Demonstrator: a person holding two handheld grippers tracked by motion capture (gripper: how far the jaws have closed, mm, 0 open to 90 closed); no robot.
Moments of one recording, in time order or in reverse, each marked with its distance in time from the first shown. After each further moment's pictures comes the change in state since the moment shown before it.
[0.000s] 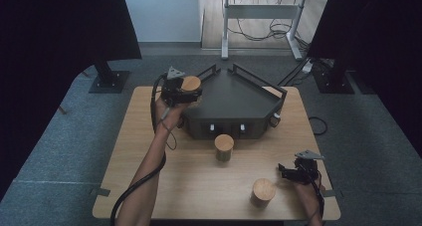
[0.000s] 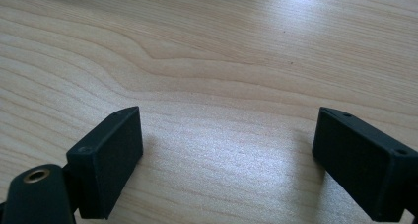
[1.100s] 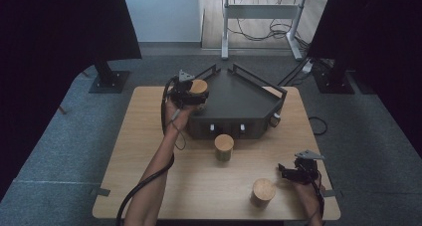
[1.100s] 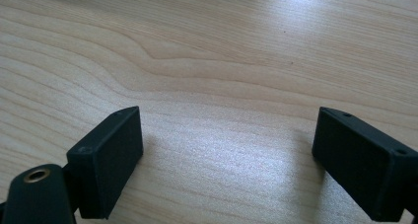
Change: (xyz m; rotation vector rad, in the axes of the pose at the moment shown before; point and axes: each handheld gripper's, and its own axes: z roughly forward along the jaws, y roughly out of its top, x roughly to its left) left arm -0.010 -0.010 0.032 0.041 0.039 0.015; right arm 0.000 0.000 0.000 0.000 0.001 -0.001
